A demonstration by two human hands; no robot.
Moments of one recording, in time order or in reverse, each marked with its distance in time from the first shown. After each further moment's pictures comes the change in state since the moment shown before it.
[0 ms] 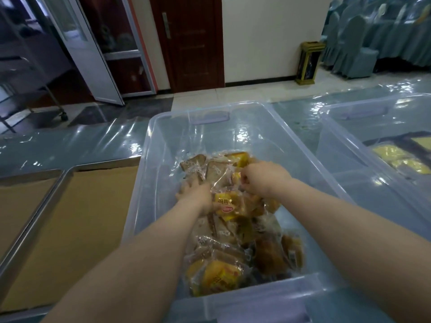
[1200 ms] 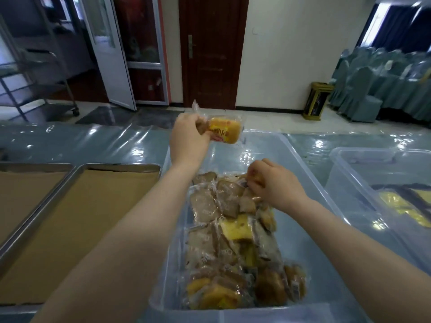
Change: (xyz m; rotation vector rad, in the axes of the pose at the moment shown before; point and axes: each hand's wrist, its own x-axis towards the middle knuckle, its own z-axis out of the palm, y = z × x) left_hand -0.030 -0.004 -0.150 -0.670 0.989 0.122; right_hand -0.002 -0.008 -0.037 0.215 0.435 -0.161
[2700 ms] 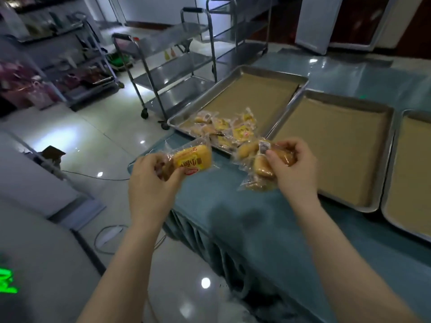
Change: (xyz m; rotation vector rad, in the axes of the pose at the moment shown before) left_hand -0.243 -0.481 -0.752 0.454 0.434 -0.477; right_hand -0.015 -0.805 0.304 1.138 0.002 0.022
